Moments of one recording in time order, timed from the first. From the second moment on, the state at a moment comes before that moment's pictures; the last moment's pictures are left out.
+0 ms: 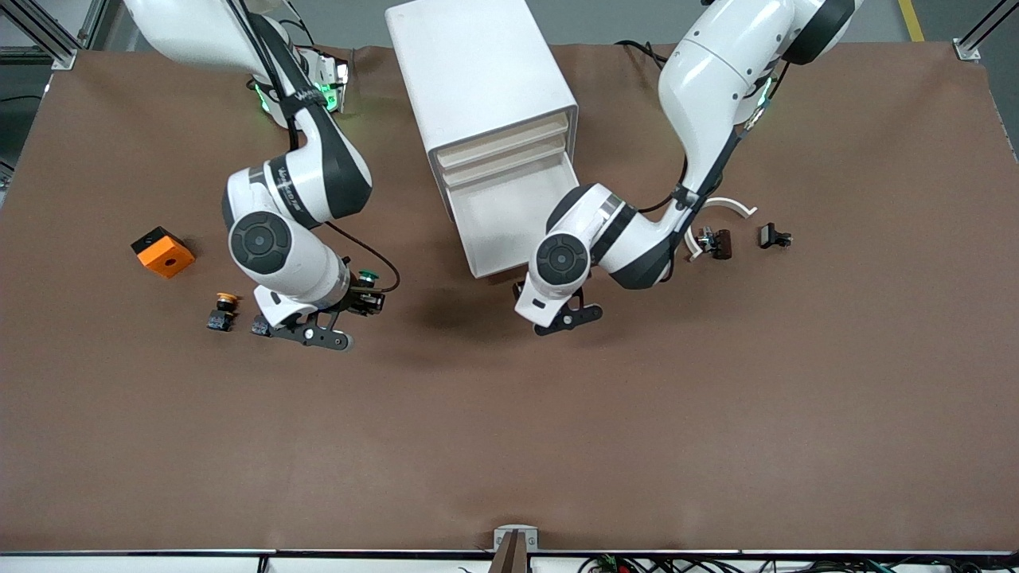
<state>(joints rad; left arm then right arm) -0.53 0.78 -0.23 -1.42 -0.01 1.99 -0.98 0.42 0.40 -0.04 -1.82 0.06 2.16 0.53</state>
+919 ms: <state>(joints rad) -0.53 0.78 -0.38 -1.48 -0.04 1.97 -1.20 0.23 0.37 -0.04 -2.17 0.06 2.58 0.30</state>
